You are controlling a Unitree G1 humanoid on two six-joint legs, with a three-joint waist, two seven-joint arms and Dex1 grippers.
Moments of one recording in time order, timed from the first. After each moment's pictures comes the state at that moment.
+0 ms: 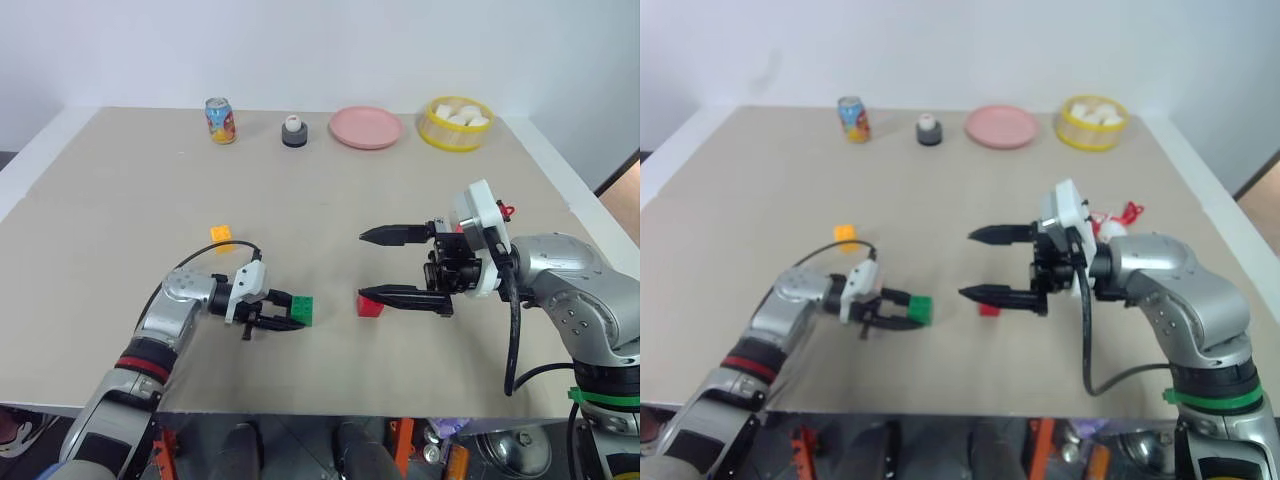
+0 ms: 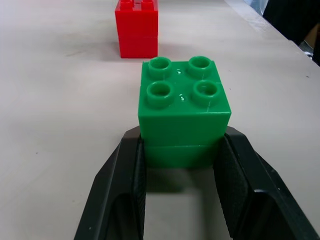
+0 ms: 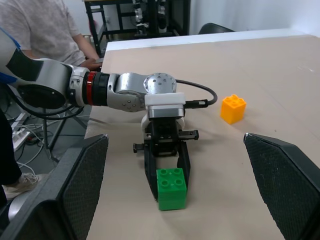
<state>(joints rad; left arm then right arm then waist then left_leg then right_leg) -0.62 0.40 -0.22 0.54 -0.21 -0.14 -1.46 -0.48 -0.78 -0.07 -0.39 0.77 0.68 1.10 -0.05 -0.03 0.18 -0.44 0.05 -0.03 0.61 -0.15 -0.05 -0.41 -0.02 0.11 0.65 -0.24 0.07</state>
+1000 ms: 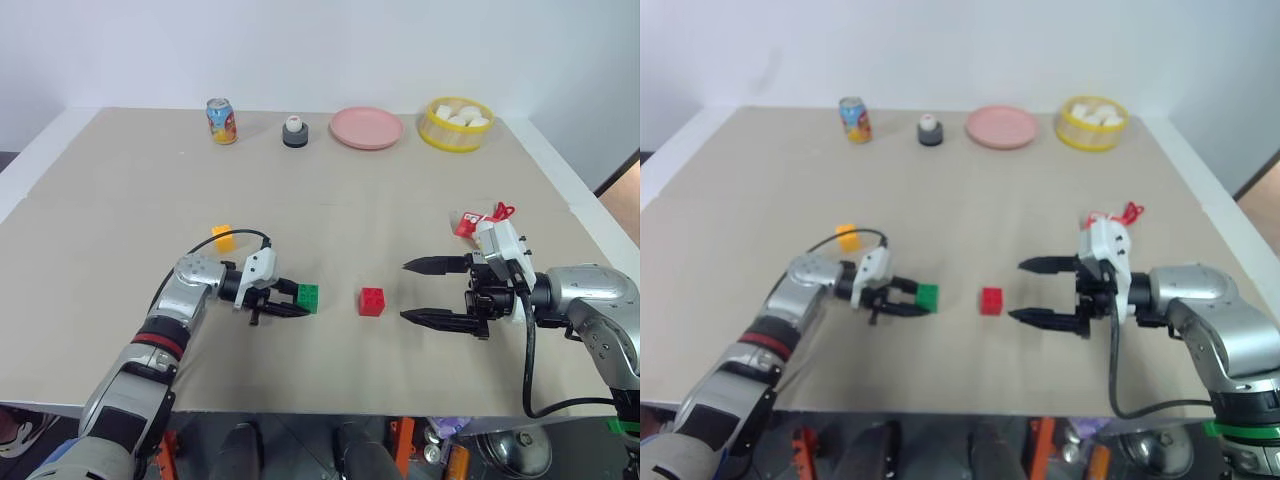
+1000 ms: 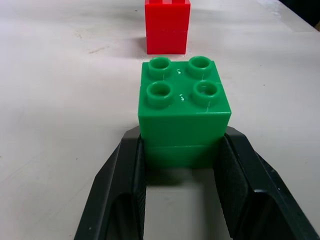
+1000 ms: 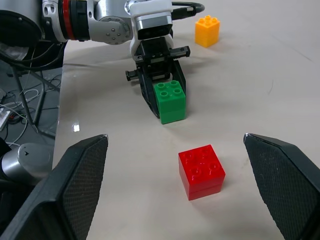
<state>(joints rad) -0.73 0.36 -0.22 0.71 -0.16 -0.20 -1.47 -0.29 -0.91 -0.12 -0.25 0.64 0.55 1.22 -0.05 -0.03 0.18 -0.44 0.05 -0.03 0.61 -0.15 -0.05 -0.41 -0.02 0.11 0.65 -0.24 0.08</state>
